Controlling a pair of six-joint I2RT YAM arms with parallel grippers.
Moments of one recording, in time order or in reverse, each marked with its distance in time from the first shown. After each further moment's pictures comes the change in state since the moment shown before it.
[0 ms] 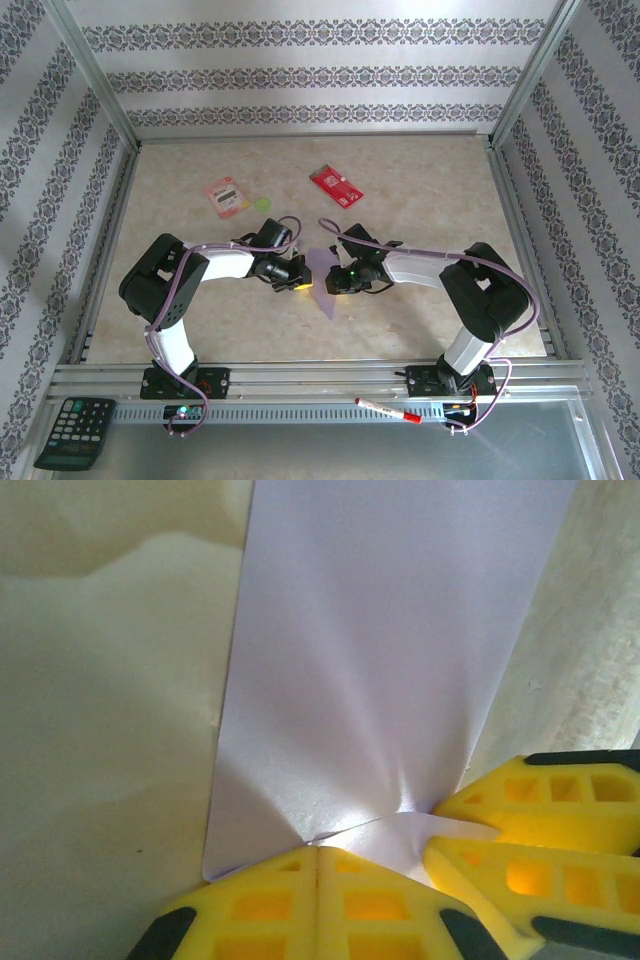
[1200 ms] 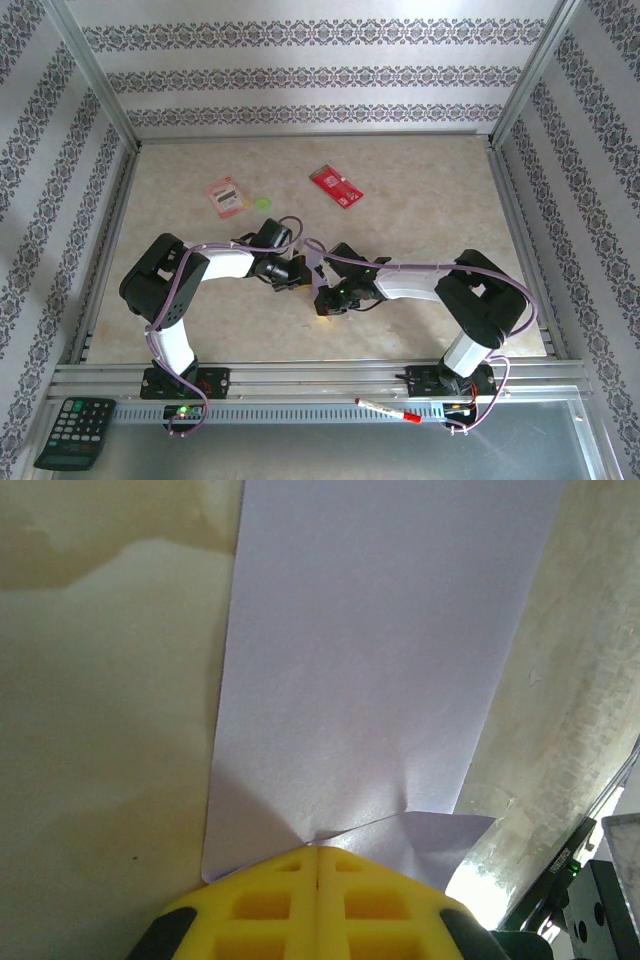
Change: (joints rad) left arm 0.003 0.005 0.001 0.001 0.005 0.040; right arm 0.158 -0.004 -0.073 0.103 -0.105 0.101
